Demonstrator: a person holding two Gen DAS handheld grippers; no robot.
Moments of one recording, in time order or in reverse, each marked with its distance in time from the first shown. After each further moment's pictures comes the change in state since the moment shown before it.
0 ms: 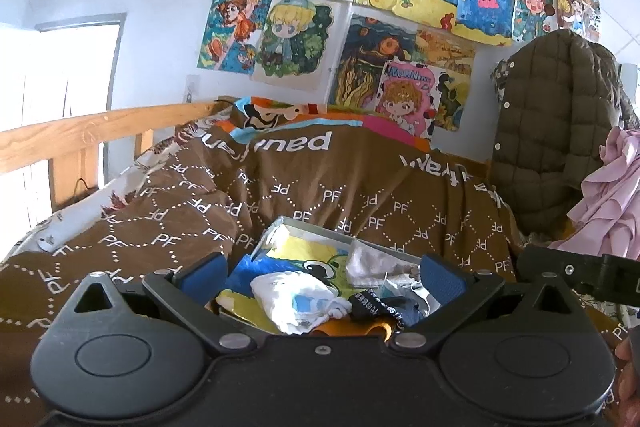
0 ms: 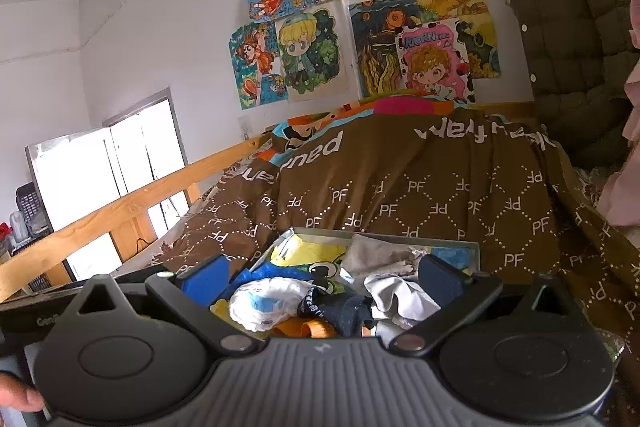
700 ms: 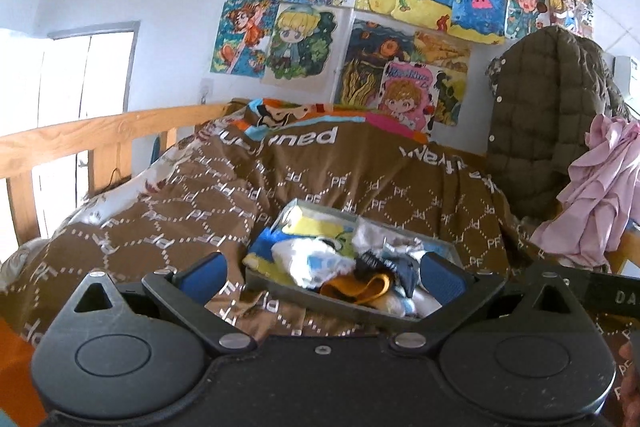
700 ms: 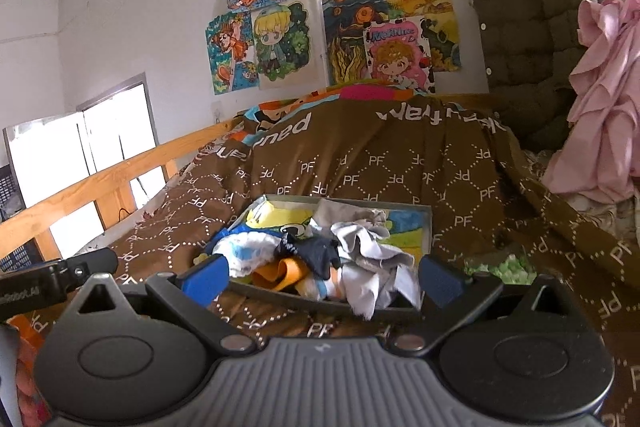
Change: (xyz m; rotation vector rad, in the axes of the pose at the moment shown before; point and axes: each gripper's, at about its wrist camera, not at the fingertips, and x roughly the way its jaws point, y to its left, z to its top) left arm -0.084 0.000 -0.034 0.017 0.005 0.028; right arm -0.071 0.018 -0.054 -0.026 0.017 -0.120
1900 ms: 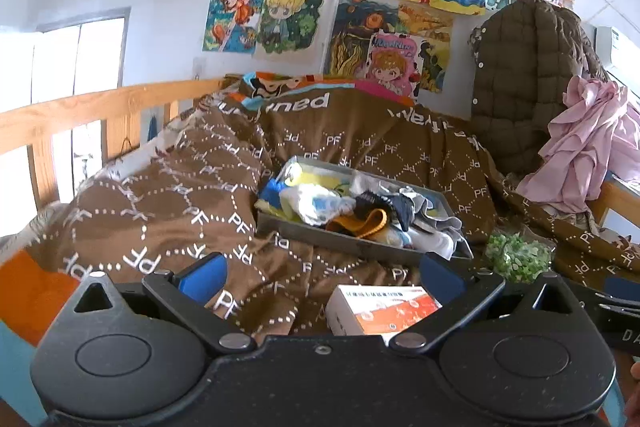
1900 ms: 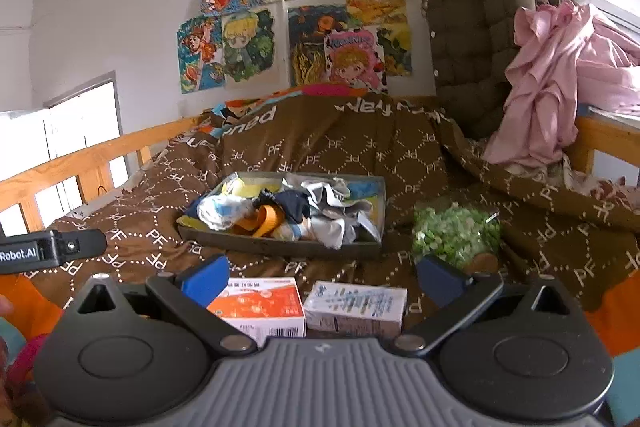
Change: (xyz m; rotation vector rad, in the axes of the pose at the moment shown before) left arm -0.053 0.022 -0.044 0.047 0.073 -0.038; right arm -0.071 0.029 -0.079 0.007 -0.032 -0.156
